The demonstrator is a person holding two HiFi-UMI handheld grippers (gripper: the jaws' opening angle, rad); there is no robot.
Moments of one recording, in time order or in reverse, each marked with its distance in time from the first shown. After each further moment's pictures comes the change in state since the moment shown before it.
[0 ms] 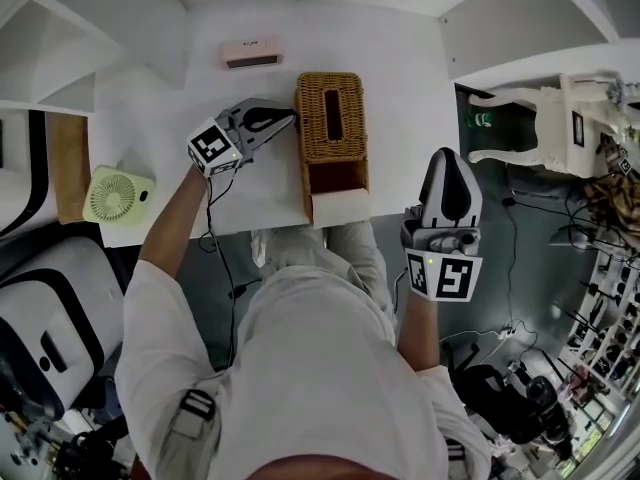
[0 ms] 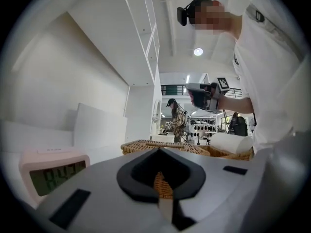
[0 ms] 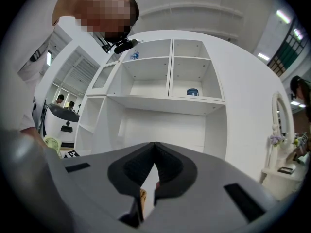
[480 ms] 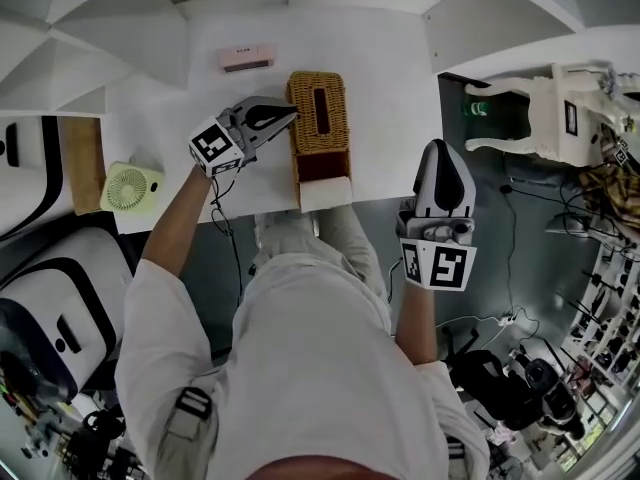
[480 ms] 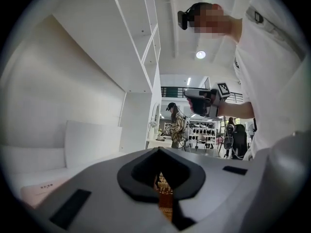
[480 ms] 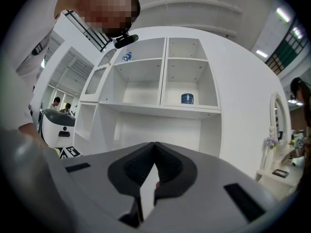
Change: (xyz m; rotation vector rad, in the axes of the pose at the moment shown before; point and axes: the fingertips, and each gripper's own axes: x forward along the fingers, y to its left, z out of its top) left arm 0.023 -0.023 0.094 -0.047 -0.012 -0.014; right arm 0.003 -0.038 0.060 0.032 0.041 -0.021
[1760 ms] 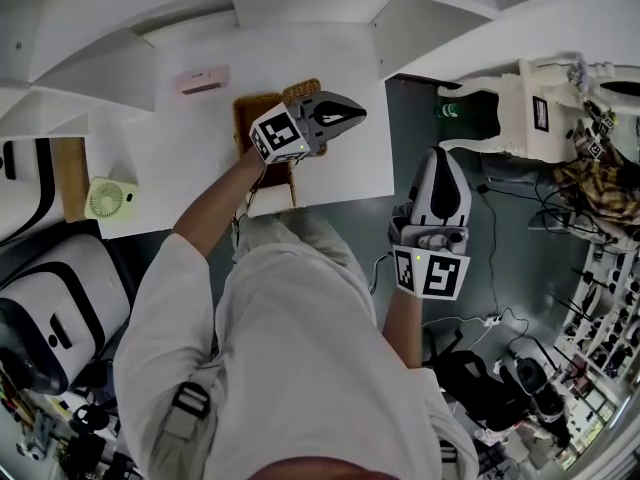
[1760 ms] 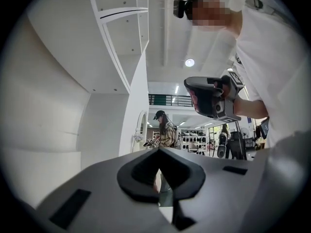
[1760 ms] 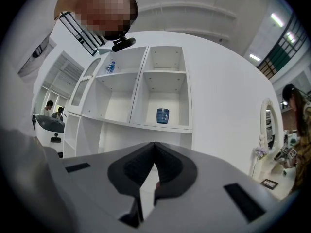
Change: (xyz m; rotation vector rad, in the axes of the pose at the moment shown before) left arm 0.245 -0.066 0.101 0.043 -0.104 -0.164; right arm -0.026 -0.133 0.067 0.011 -0.024 -0.073
